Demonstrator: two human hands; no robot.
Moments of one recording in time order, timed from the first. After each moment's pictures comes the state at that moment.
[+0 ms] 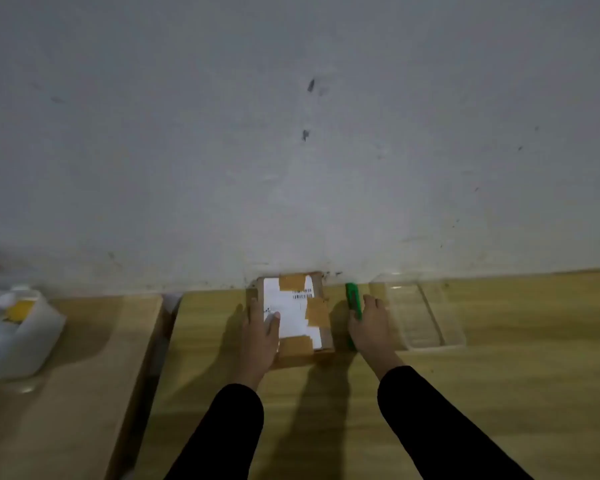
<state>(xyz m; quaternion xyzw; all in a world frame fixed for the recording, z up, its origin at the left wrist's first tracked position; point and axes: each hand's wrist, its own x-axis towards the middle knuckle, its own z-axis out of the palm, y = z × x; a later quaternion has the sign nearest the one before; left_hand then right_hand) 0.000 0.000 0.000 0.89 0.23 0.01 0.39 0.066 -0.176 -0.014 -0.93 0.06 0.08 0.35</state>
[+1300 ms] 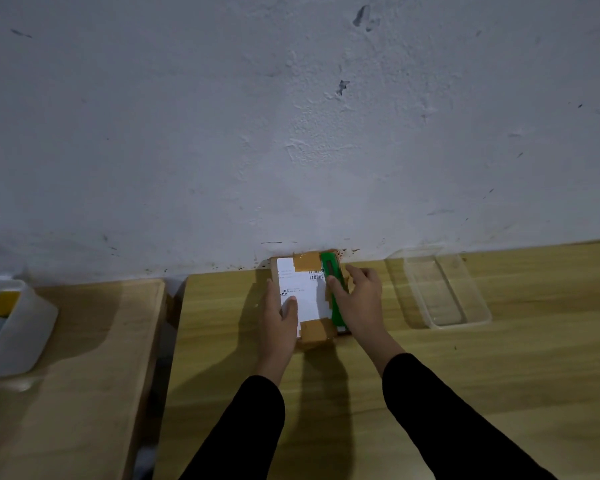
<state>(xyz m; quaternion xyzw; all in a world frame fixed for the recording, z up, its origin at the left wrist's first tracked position) 0.010 0.010 -0.039 0.74 0.27 0.01 0.62 0.063 -0.111 -0.012 -0.90 0.07 0.00 0.43</state>
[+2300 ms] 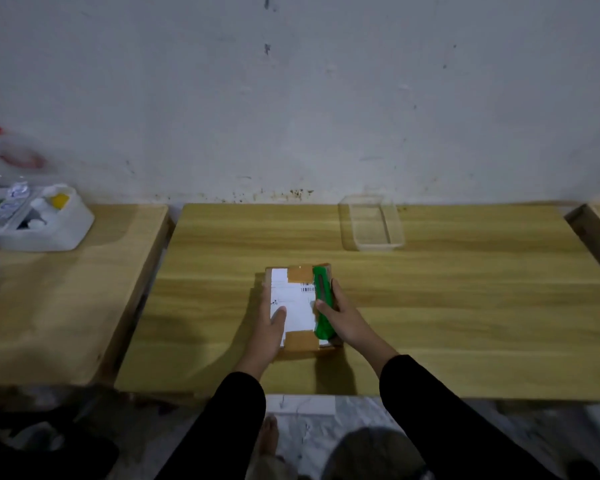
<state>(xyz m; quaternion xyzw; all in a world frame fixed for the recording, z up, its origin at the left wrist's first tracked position) -0.184 -0.132 -0.020 0.78 0.22 -0.02 0.59 -0.120 -0.276 -0.002 -0.77 -0.02 0.30 0.57</state>
